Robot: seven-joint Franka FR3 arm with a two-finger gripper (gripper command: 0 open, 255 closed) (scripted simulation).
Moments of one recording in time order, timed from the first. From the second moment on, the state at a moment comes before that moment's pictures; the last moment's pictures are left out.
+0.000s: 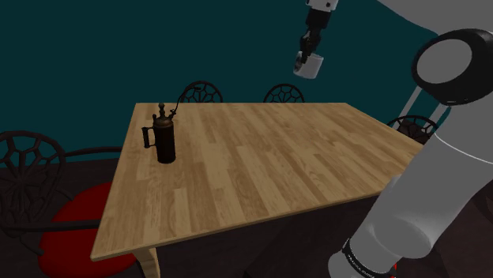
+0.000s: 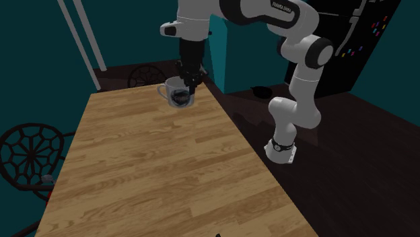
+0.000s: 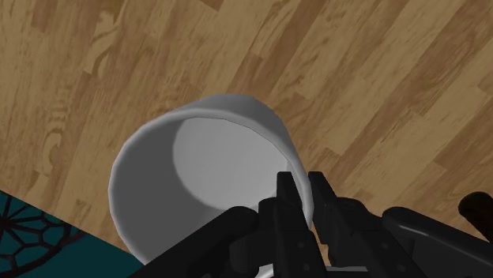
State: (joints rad) arm 0.02 -0.05 -0.42 -1.37 -0.04 1.43 -0.47
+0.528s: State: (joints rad) arm 0.11 -0.09 -0.30 -1.43 -0.07 1.44 -0.26
